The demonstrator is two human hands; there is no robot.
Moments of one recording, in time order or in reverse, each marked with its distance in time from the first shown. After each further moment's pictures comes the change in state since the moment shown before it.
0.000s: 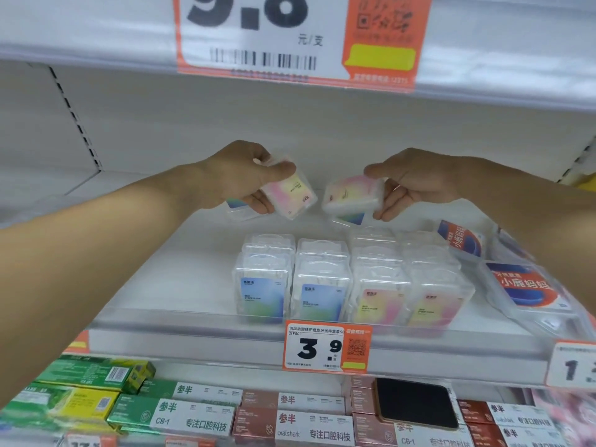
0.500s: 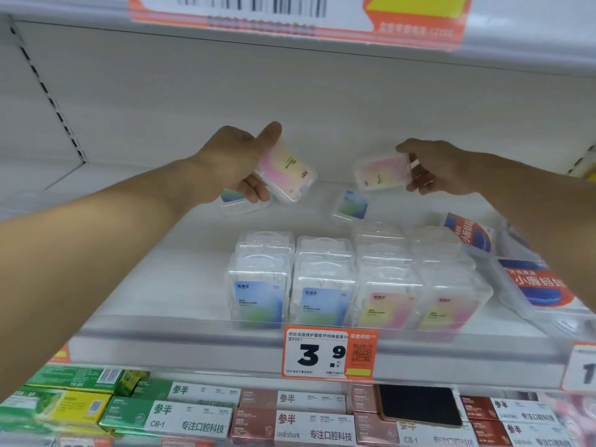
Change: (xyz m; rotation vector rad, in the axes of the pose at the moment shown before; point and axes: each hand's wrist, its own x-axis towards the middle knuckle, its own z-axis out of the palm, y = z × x) left_hand 0.027 -0.013 0.000 -0.110 0.118 0.000; right_hand 0.045 0.033 -0.039 -0.012 0.278 0.052
